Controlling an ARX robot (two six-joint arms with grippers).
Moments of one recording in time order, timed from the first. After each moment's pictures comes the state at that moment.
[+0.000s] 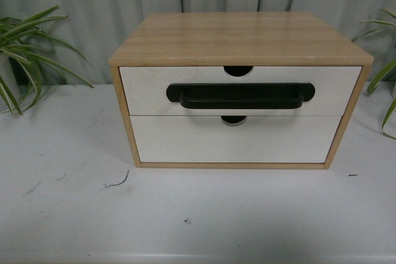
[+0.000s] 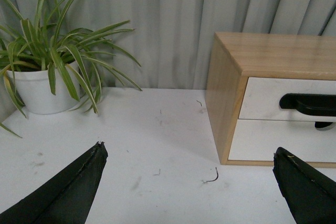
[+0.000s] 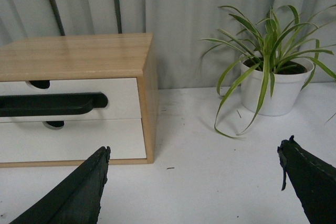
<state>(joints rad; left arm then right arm) 0.00 0.01 0.01 0.00 0.00 -0.01 0.00 0.00 0.01 0.00 0.00 0.00</state>
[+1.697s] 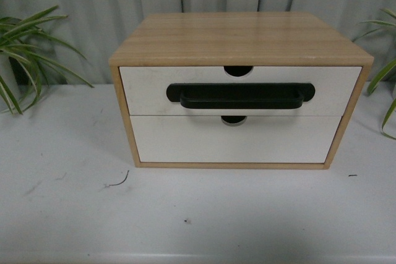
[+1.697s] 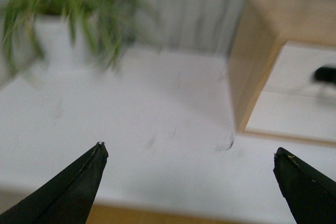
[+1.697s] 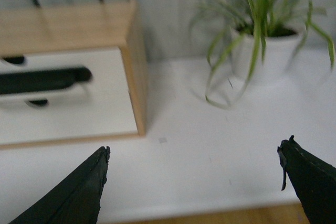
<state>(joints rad) -0.06 0.06 0.06 -0.15 -0.13 -0.07 0.01 0.02 0.03 -0.08 0.04 0.02</state>
